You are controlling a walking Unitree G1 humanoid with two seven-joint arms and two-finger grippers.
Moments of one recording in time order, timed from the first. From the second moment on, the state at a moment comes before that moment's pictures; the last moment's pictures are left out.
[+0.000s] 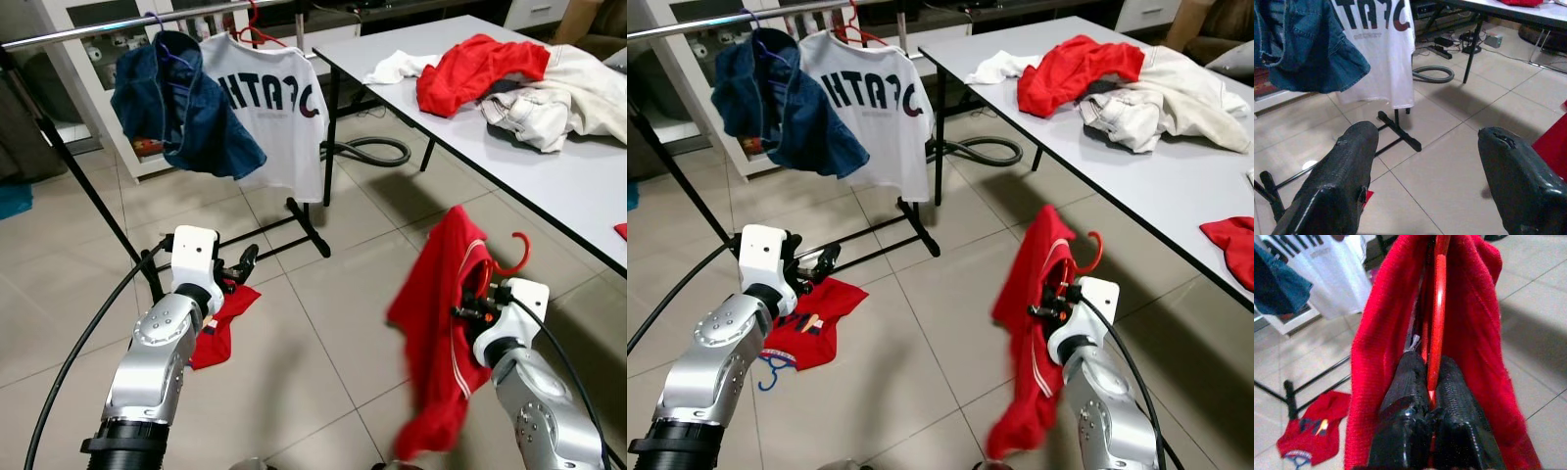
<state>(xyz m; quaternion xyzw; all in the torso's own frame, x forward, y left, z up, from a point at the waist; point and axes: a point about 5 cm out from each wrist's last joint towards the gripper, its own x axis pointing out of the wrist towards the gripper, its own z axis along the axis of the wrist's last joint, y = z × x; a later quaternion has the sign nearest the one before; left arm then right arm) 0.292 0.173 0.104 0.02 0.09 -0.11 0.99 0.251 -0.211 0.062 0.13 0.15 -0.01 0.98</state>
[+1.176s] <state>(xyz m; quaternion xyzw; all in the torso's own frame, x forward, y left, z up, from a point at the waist) 0.287 0.173 0.099 0.01 0.09 -0.12 0.99 0.255 -0.211 0.066 0.12 0.18 -0.06 0.97</state>
